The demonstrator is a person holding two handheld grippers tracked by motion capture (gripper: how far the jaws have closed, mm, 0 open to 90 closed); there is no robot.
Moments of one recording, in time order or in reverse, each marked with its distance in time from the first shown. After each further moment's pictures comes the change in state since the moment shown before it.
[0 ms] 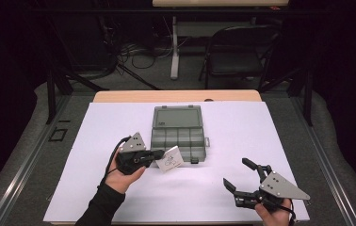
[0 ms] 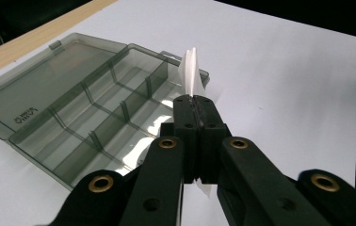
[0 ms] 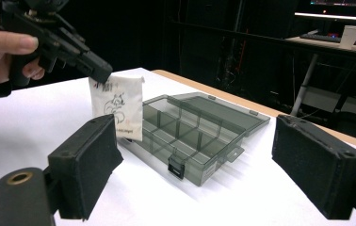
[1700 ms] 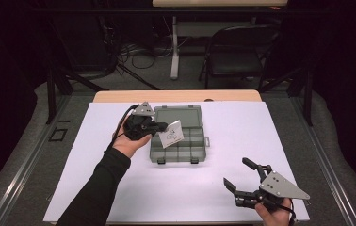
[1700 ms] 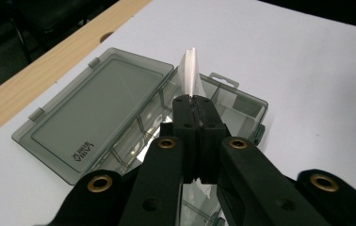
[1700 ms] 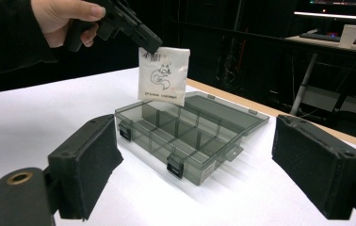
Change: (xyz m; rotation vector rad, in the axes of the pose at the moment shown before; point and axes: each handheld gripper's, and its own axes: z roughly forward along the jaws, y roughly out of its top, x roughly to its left) left arm 0.059 0.060 0.029 0.102 0.029 0.018; right arm -0.001 0.000 0.000 0.003 -0.006 -0.002
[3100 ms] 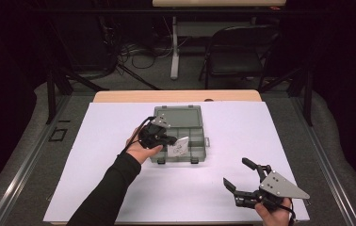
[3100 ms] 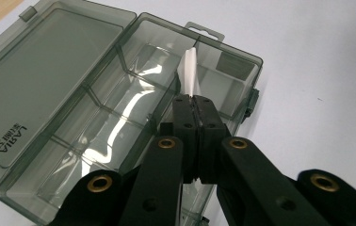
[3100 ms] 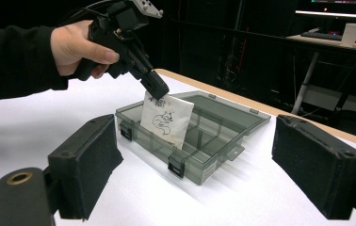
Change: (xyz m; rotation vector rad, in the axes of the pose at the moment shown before) left arm -0.010 -0.017 0.052 0.146 -0.089 0.023; right arm 0.000 -0.001 0.001 0.000 0.004 0.004
